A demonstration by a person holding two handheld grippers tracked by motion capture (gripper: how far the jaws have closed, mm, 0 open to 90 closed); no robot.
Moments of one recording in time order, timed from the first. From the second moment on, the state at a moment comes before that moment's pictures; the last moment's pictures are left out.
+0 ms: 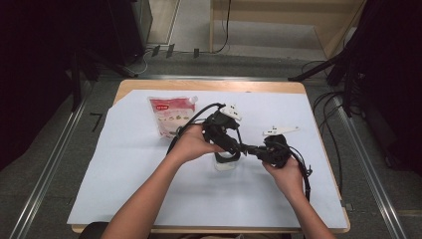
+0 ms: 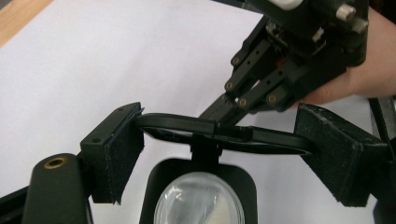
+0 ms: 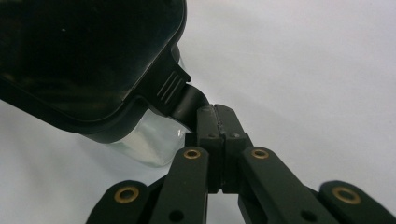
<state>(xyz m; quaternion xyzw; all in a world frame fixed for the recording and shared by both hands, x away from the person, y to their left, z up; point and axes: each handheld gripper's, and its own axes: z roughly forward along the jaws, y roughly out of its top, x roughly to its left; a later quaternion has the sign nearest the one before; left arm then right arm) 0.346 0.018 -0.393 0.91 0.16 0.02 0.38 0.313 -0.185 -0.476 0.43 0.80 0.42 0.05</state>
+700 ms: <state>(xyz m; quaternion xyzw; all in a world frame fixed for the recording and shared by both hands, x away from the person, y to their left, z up) 0.343 0.023 -0.381 0.91 0.15 0.02 0.39 0.312 -0.186 -0.475 0.42 0.80 0.42 0.05</state>
